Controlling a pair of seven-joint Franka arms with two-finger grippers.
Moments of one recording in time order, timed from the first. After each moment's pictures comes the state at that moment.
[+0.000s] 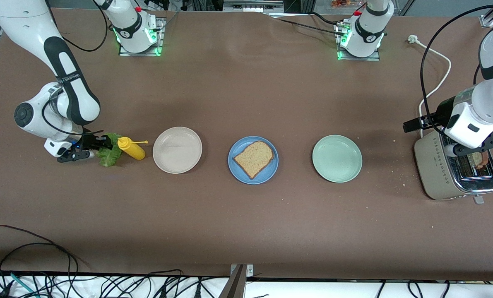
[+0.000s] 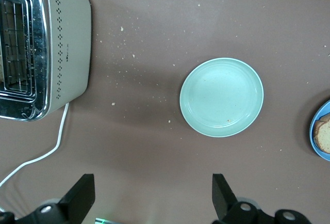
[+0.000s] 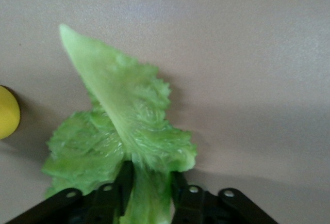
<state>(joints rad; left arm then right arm) 0.24 0.23 -0.33 -1.50 0.04 1.51 -0.35 0.03 0.45 -0.16 -2.18 0.34 2.55 -0.56</state>
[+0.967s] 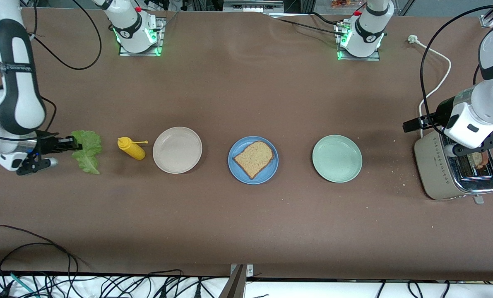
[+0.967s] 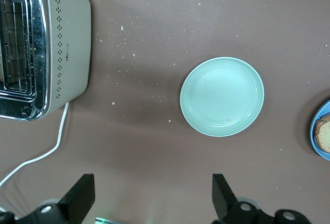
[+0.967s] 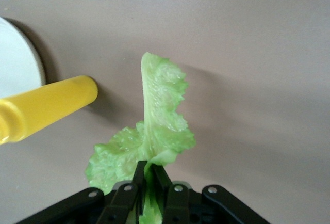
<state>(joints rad) 0.24 0.23 -0.33 -1.51 0.04 1.51 -0.35 0.02 0.44 -0.26 -1.73 0.26 1.88 -0.59</state>
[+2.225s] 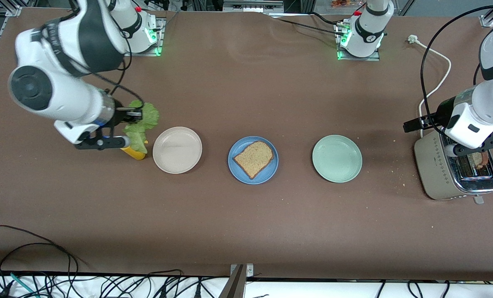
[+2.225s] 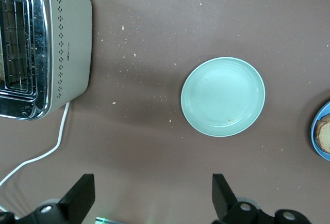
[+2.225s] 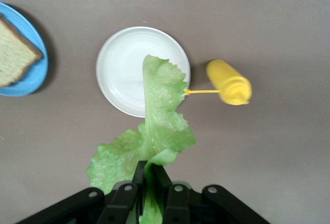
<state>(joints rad) 0.24 0.23 -0.33 -1.51 0.04 1.51 -0.35 0.51 0.31 -0.23 -1.47 0.15 1.53 0.23</state>
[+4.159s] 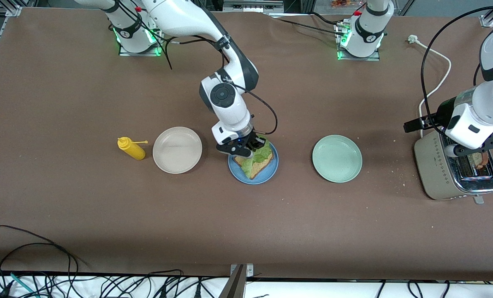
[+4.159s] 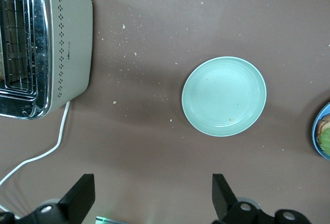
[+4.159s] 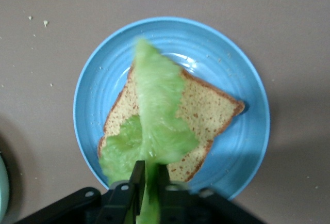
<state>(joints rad) 0.25 0.23 -0.33 -1.51 0.04 1.51 -0.35 0.95 0.79 -0.23 -1.46 0.38 2.46 0.84</state>
